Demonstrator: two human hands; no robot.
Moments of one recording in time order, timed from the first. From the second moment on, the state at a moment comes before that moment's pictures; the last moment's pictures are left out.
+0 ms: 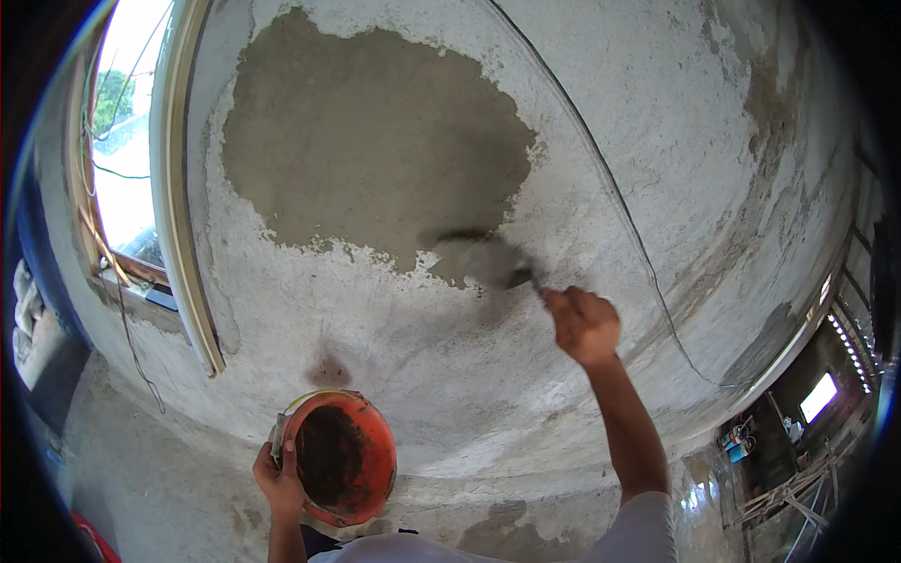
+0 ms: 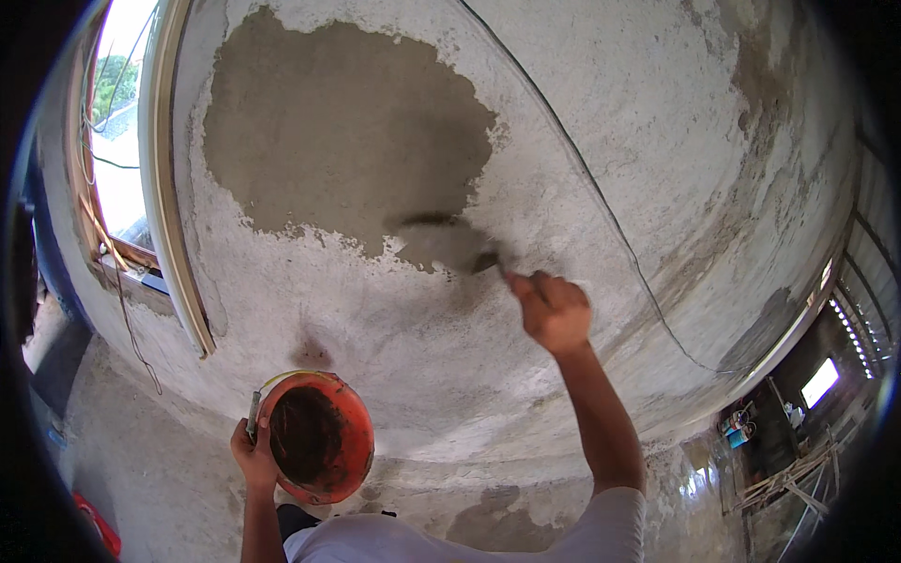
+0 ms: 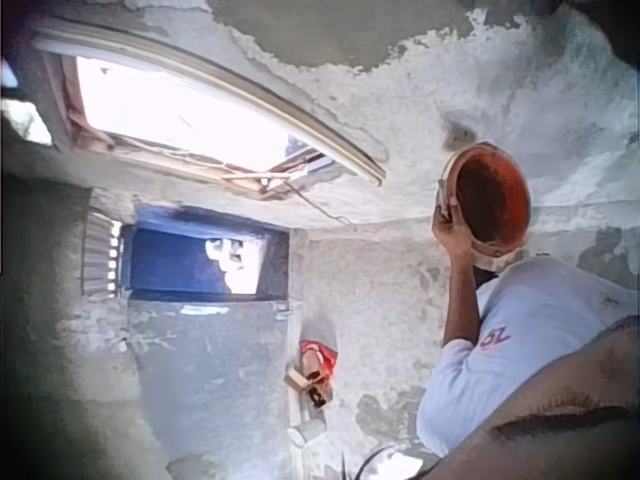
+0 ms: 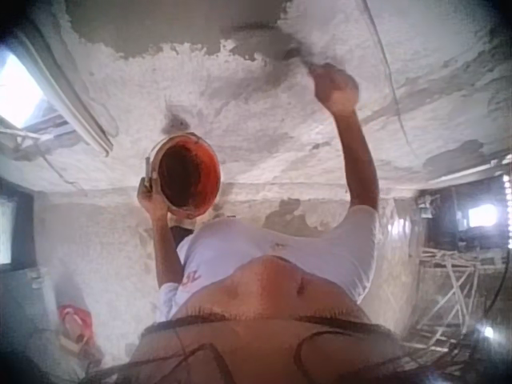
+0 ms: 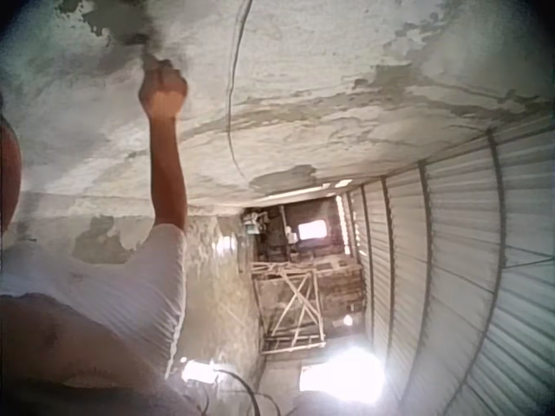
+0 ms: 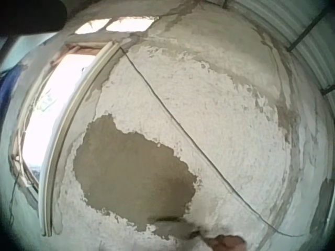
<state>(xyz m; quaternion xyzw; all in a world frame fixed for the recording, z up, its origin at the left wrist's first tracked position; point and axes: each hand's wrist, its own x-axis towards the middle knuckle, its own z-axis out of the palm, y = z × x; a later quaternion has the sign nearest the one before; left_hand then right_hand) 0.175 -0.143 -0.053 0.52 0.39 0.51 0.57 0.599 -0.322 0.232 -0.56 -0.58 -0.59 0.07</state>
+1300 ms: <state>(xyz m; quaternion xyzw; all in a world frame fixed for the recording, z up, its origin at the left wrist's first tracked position) 0.133 -0.032 -0.043 0.55 0.34 0.49 0.59 0.338 -0.344 -0.057 -0.74 -0.35 0.33 0.46</state>
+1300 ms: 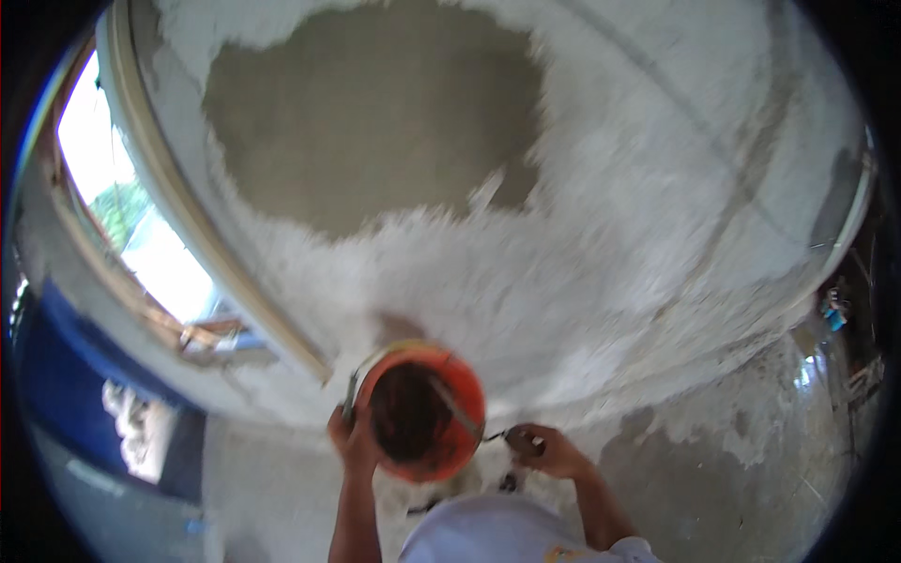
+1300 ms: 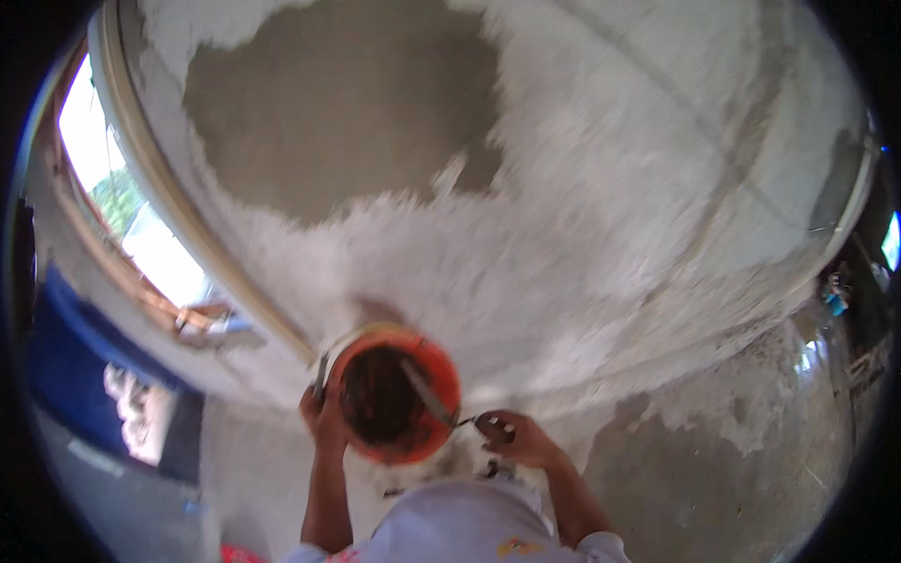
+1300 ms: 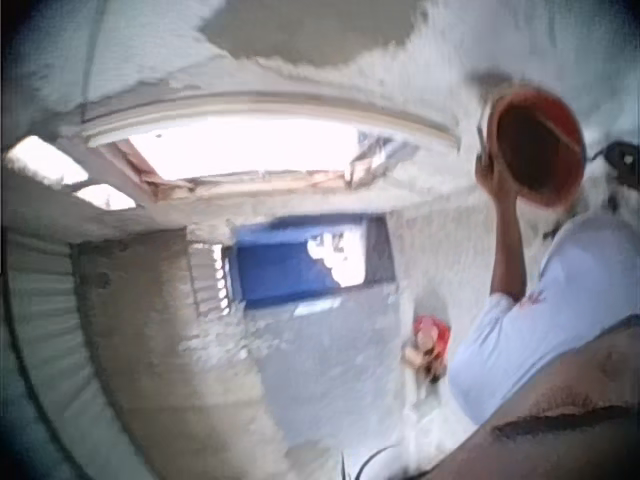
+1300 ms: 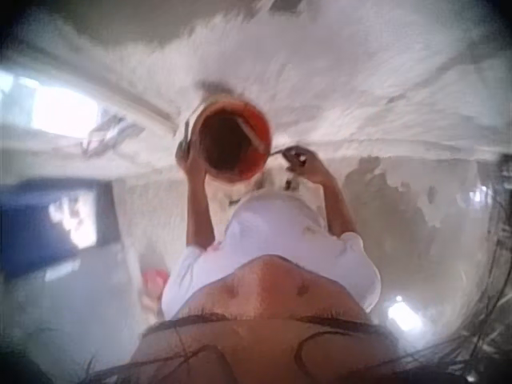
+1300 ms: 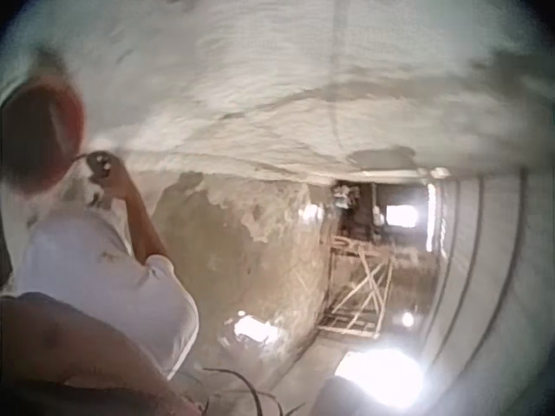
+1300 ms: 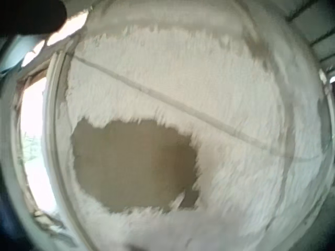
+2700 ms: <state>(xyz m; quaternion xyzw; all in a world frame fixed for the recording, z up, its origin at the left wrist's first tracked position) 0.120 -0.036 0.031 0.81 0.28 0.38 0.35 0.236 -0.191 -0.014 -0.79 -0.61 -0.05 -0.02</state>
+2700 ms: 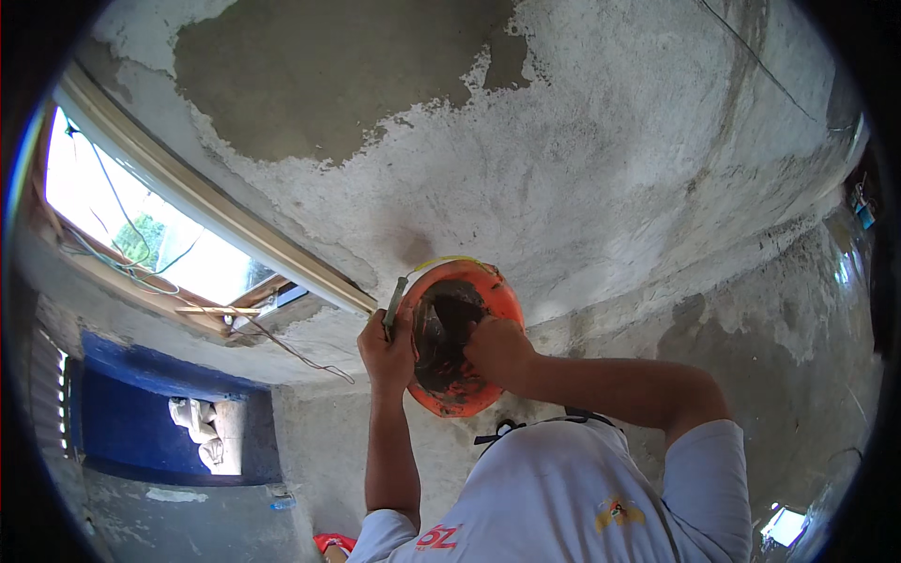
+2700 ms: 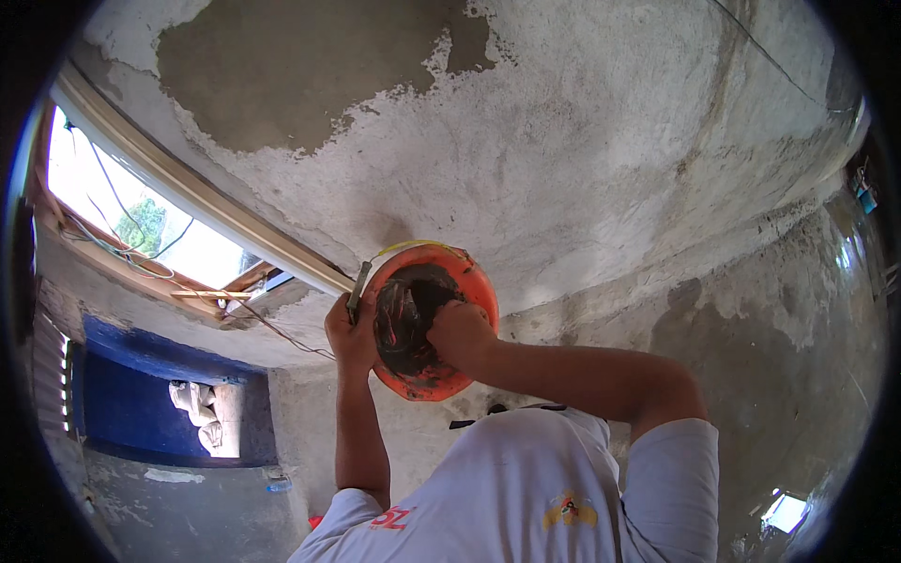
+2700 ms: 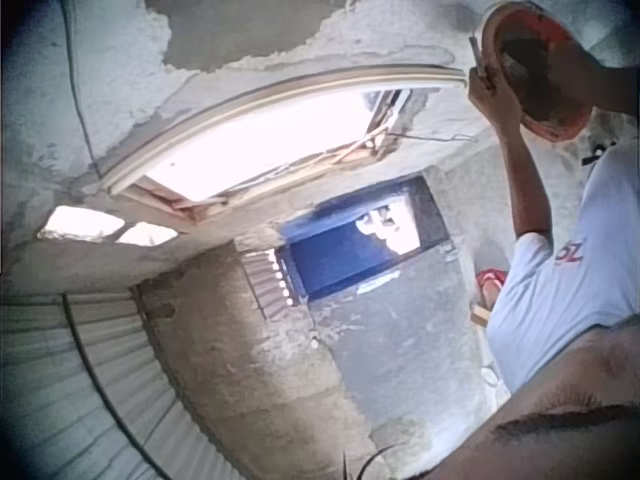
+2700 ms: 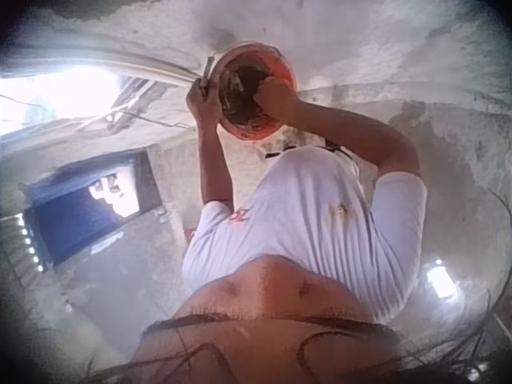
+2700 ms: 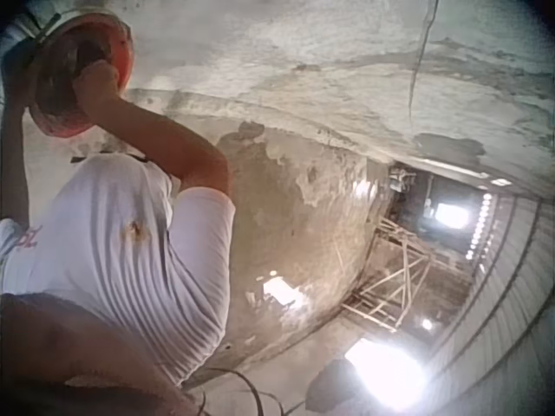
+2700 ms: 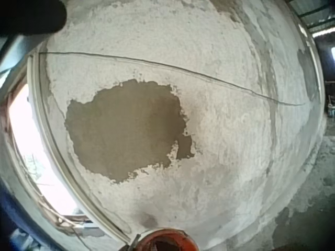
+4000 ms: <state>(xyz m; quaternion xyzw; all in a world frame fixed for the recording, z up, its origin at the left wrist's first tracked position) 0.179 -0.043 -0.034 0.42 0.28 0.55 0.67 0.432 -0.325 0.022 -0.43 -0.35 0.32 0.77</state>
